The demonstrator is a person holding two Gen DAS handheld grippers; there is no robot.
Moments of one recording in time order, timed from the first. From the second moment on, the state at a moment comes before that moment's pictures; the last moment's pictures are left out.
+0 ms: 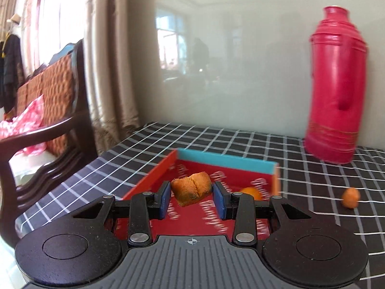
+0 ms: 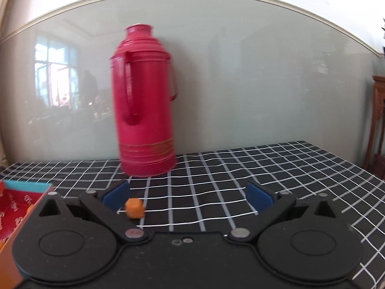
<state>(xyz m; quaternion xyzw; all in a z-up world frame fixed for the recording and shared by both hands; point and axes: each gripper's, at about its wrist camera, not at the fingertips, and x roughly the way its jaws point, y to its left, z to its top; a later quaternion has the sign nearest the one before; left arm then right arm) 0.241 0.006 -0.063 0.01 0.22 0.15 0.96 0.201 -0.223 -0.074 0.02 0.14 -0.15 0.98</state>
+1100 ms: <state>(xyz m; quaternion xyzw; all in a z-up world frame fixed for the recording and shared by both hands) 0.239 0.039 -0.078 -0.02 0.24 0.17 0.96 0.239 -0.197 -0.091 0.00 0.18 -0.12 0.98</state>
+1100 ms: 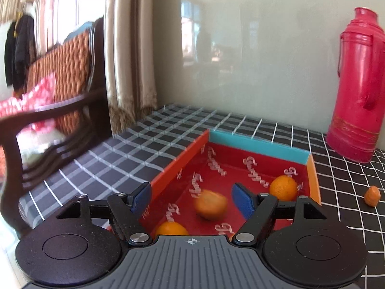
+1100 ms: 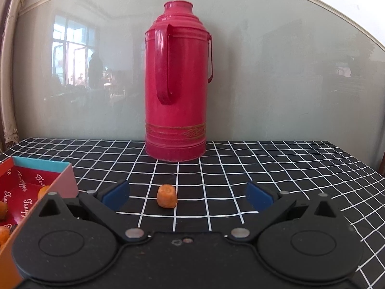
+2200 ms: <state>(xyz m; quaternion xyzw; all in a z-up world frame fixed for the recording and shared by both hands) 0.228 0.096 -0.075 -0.02 0.21 0.23 0.95 0.329 -0.180 -0.119 0.00 0.30 -0.07 0.95</state>
